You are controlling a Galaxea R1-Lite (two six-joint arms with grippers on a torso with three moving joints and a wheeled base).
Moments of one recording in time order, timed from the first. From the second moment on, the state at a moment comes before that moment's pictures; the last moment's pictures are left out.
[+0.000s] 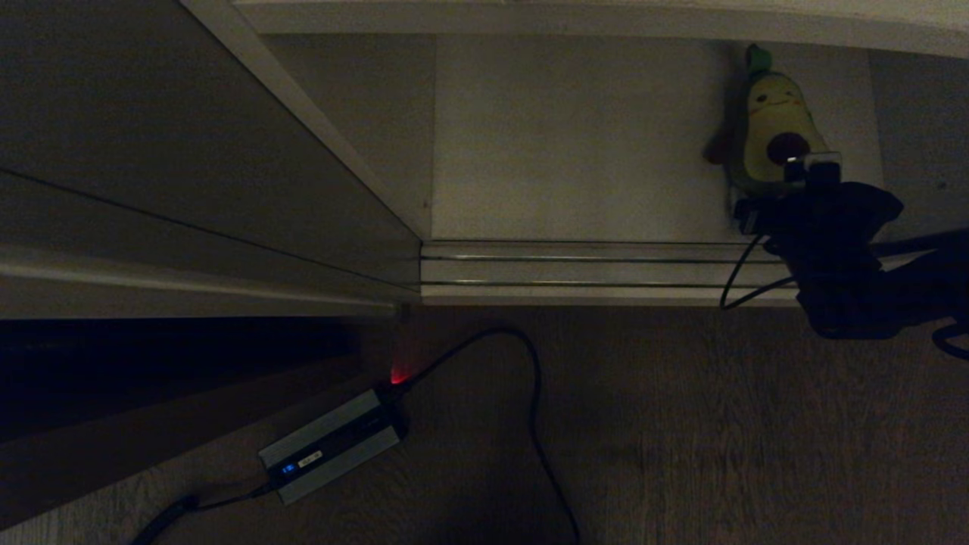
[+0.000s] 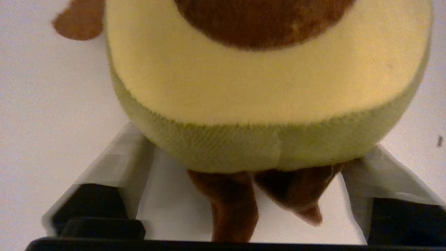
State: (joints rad) left arm -0.01 0.00 0.00 -0.01 -0.02 0.05; right arm -0.08 2.27 -1.47 -1.13 -0.11 -0.12
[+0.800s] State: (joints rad) left arm -0.01 0.00 0.00 -0.01 -0.02 0.05; right arm -0.08 2.20 -1.33 -1.14 -0.05 -0.12
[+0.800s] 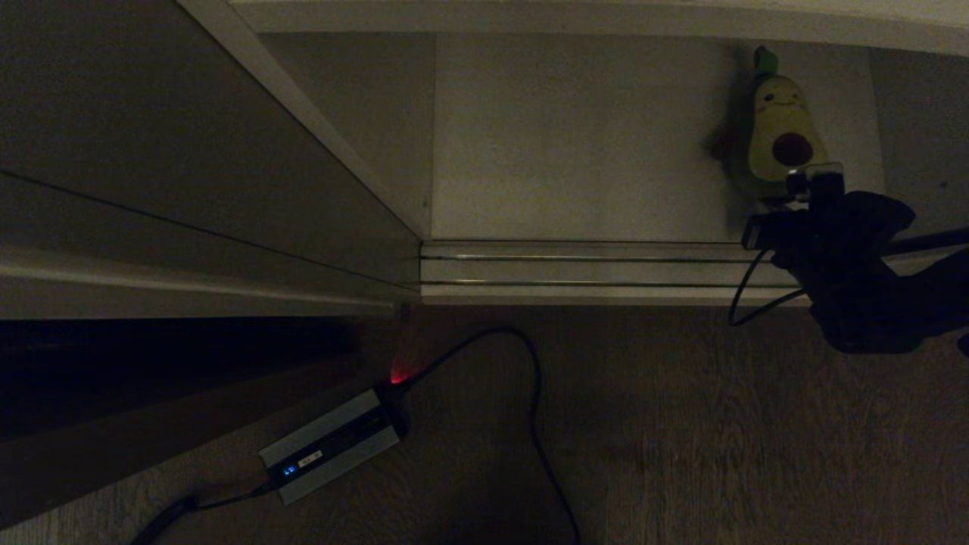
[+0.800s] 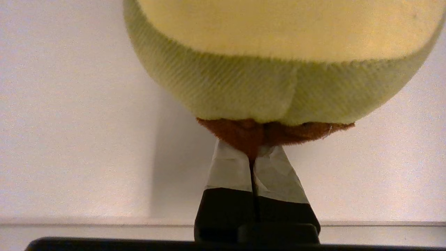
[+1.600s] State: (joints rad) left arm -0.01 0.00 0.00 -0.01 -0.02 0.05; right arm -0.06 1.85 -0.91 -1.04 0.00 -0.12
